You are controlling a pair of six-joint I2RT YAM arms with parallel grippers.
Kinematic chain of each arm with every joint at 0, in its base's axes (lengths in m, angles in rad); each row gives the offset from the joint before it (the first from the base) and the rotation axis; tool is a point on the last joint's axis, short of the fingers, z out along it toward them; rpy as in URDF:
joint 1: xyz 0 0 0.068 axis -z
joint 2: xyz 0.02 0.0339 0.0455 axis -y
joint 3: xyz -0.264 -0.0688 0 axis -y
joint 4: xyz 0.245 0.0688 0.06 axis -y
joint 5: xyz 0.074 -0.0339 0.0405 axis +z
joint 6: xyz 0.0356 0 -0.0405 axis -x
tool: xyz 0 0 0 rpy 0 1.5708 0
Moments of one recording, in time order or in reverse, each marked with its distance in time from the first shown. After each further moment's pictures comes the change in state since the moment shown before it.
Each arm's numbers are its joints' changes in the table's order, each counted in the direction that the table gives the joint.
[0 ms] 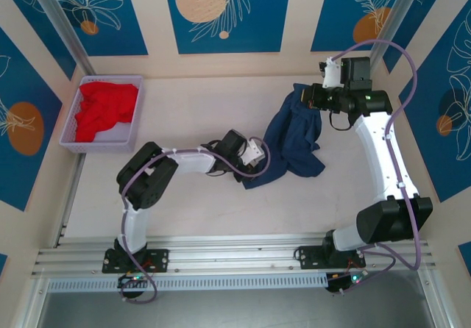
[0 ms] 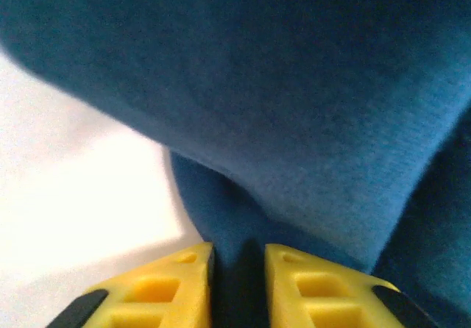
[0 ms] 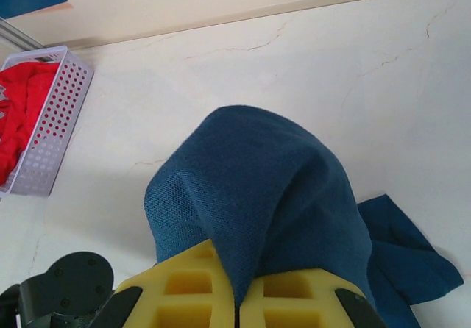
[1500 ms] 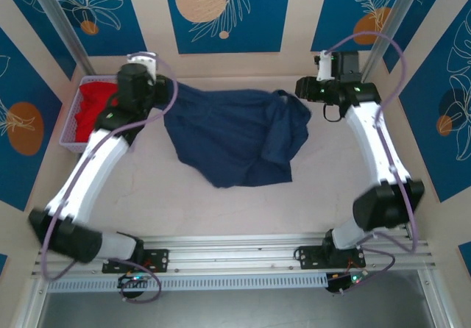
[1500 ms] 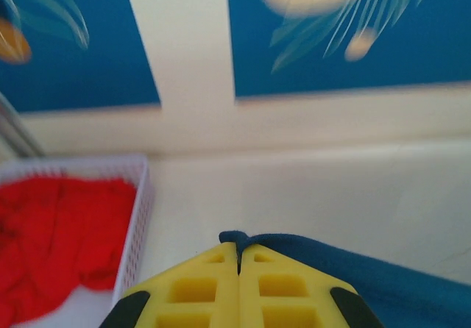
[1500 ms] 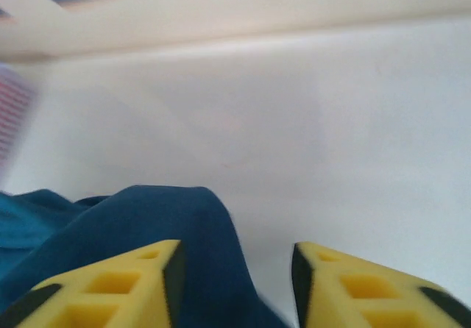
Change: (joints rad) left arm -0.470 0.587 0.240 -0.320 0.623 0.256; right arm -0.028 -0.159 0.052 0.069 -0.177 0.022
